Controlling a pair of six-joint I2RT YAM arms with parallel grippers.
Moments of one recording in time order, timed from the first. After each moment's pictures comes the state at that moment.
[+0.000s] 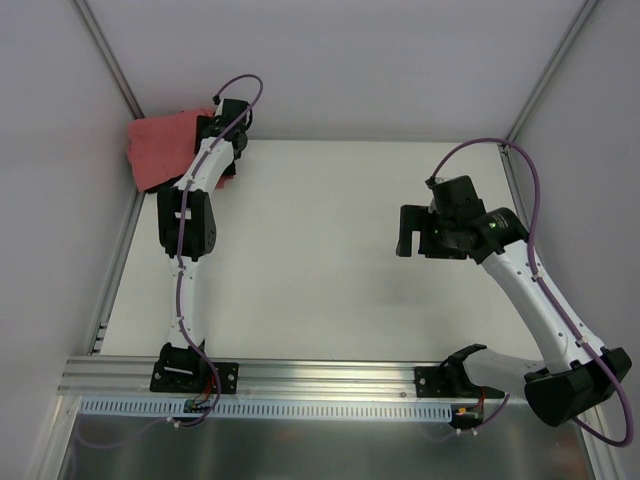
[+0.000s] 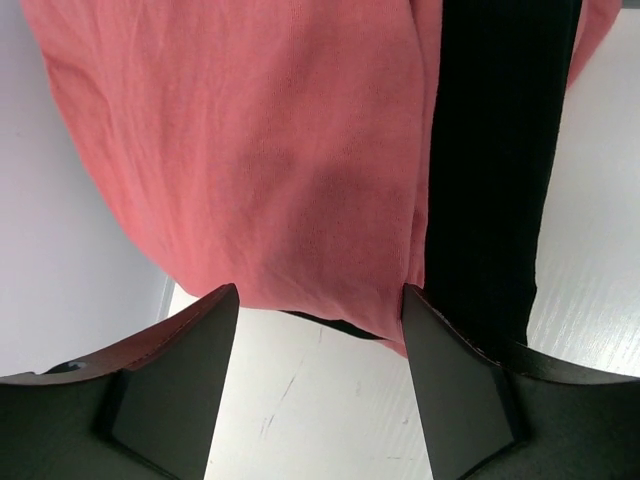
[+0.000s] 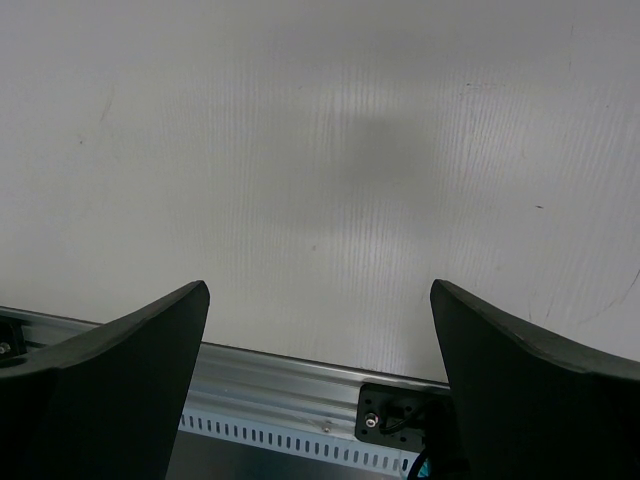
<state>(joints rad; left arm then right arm) -0.14 2.39 2.19 -0.59 -0.71 0.07 0.44 1.16 1.26 -1.09 0.04 0.39</state>
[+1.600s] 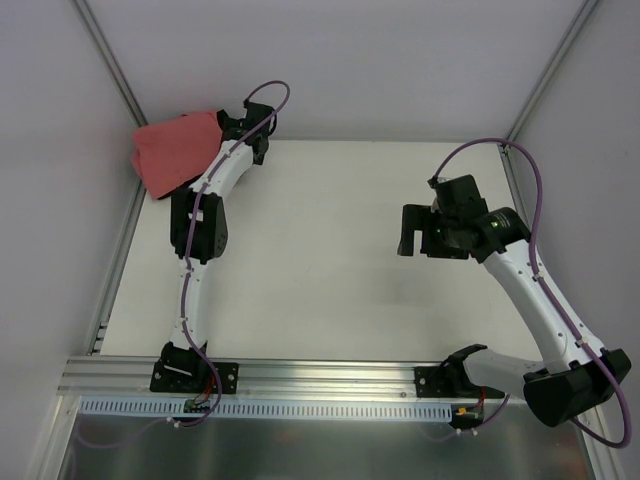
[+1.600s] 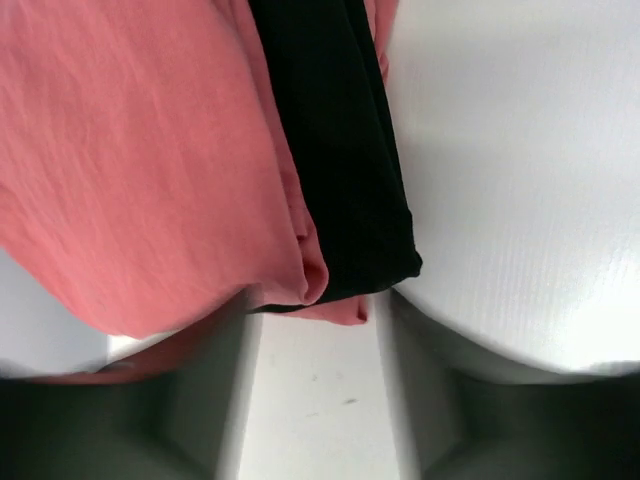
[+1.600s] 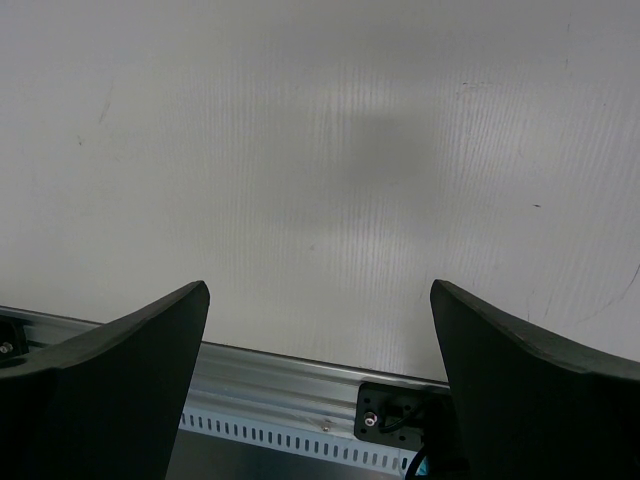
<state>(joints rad) -0.25 2.39 2.19 -0.61 -0.60 0.09 0.42 1.16 1.26 -1.09 0.03 0.38</state>
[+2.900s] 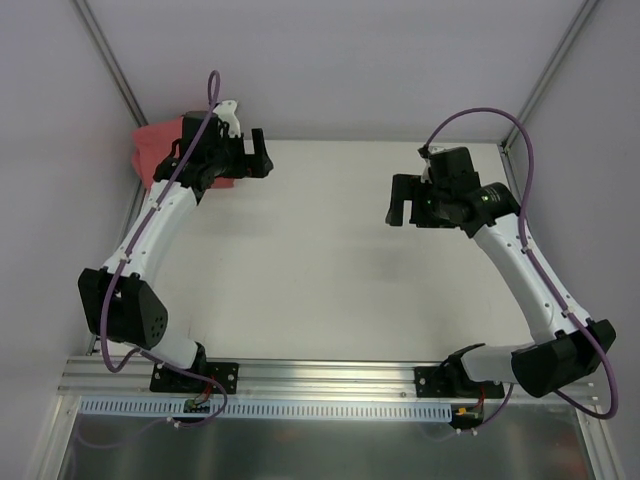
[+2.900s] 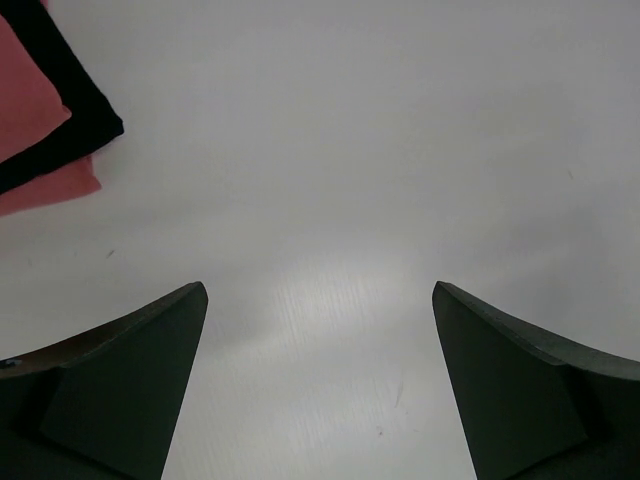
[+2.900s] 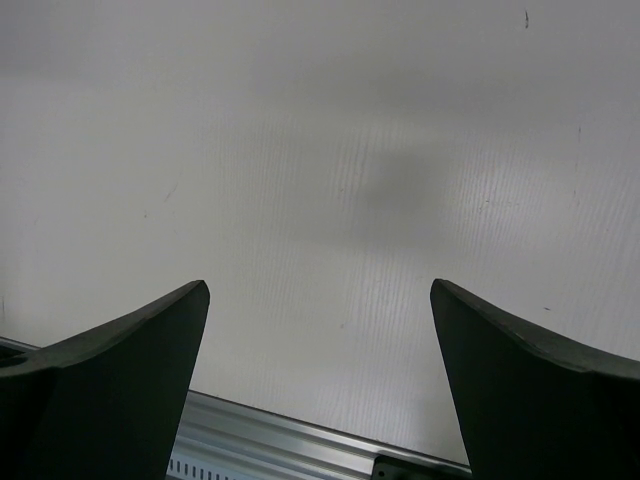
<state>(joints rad) -0.21 1.53 1.48 -0.50 0.18 -0.20 0.41 1.32 1.43 -0.97 -0.01 0.34</state>
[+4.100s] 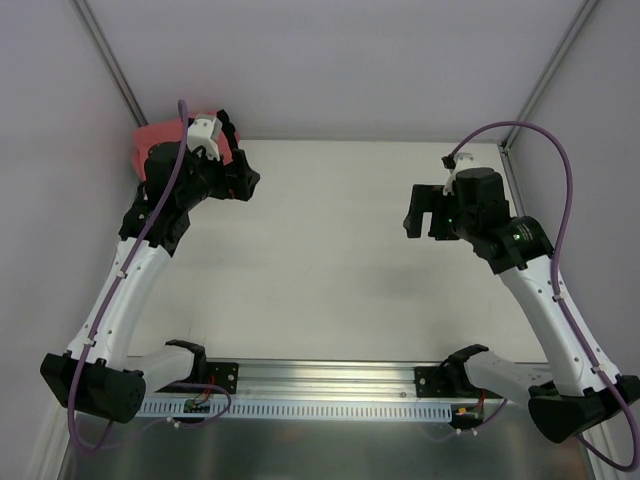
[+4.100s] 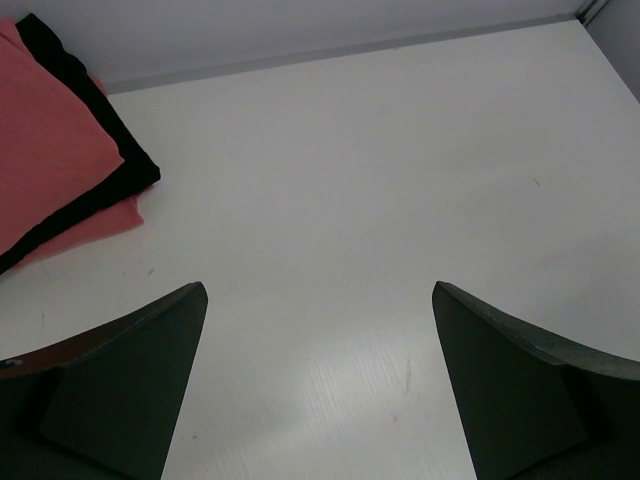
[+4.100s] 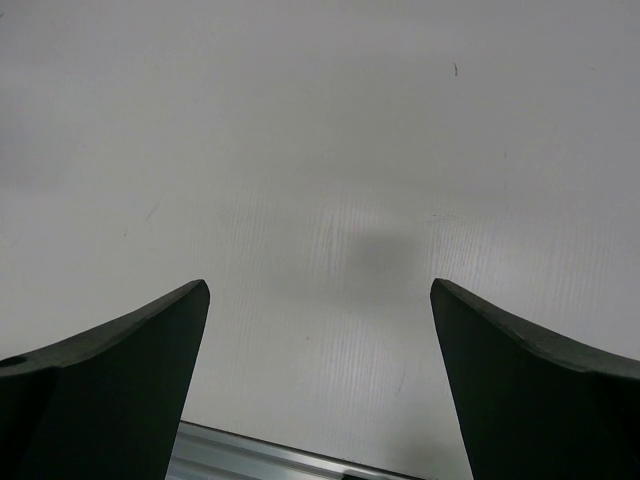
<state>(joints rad) -0.22 1.13 1.22 -0.39 0.20 -0.12 0.41 1.08 1.31 -0.92 0.08 0.29</state>
